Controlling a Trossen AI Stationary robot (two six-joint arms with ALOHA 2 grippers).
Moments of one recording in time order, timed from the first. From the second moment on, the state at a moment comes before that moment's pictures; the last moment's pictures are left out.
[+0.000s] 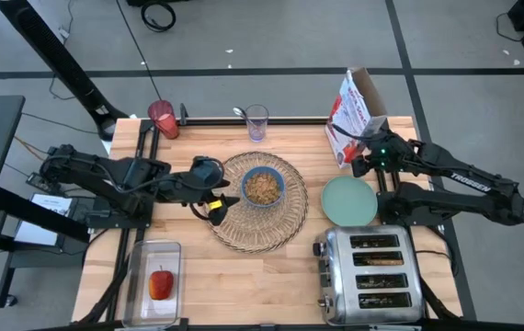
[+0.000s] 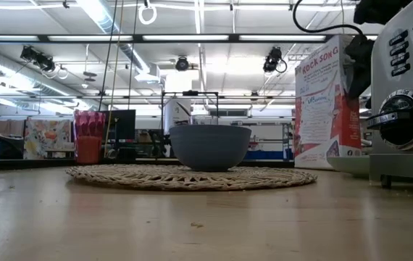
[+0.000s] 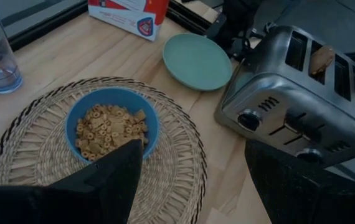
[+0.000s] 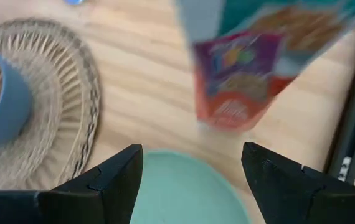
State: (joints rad) left arm -0.26 1.28 1.36 -0.73 -0.43 -0.72; right arm -0.50 0.61 0.66 -0.96 0.19 0.66
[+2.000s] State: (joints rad) left arm -0.30 1.25 1.36 -0.63 -0.53 -0.62; right arm -0.44 0.60 0.86 -1.04 0.19 0.37
